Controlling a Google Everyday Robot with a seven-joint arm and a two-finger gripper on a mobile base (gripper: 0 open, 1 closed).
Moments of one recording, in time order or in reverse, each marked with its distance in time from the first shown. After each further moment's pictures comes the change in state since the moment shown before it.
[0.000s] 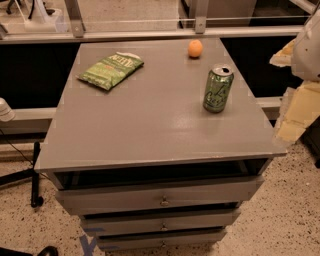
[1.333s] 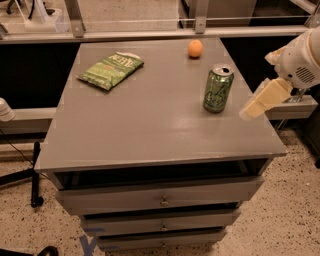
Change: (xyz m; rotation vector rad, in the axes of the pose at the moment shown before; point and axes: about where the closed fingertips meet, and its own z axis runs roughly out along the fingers) arm 0.001 -0.086 0.065 0.131 -0.291 0.247
